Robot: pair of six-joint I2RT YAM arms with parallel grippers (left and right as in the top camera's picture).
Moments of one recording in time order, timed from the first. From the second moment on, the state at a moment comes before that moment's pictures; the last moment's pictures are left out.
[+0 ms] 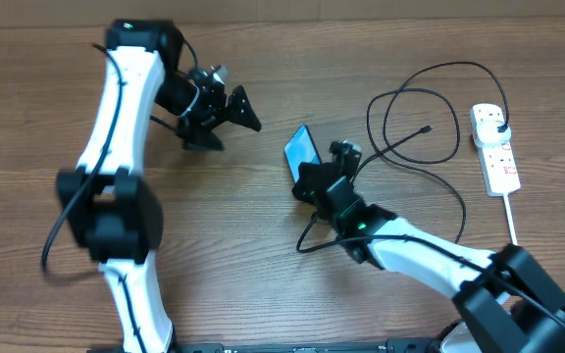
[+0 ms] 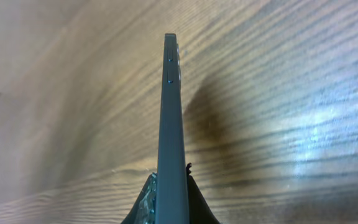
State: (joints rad) left arm -0.08 2.13 2.13 -1.68 0.67 -0.04; right arm 0.69 1.61 0.72 0.23 0.23 1.01
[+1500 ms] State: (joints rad) left arm -0.16 1.53 0.59 0.44 0.90 -1.55; right arm 0.47 1.55 0.65 0.46 -0.57 1.59
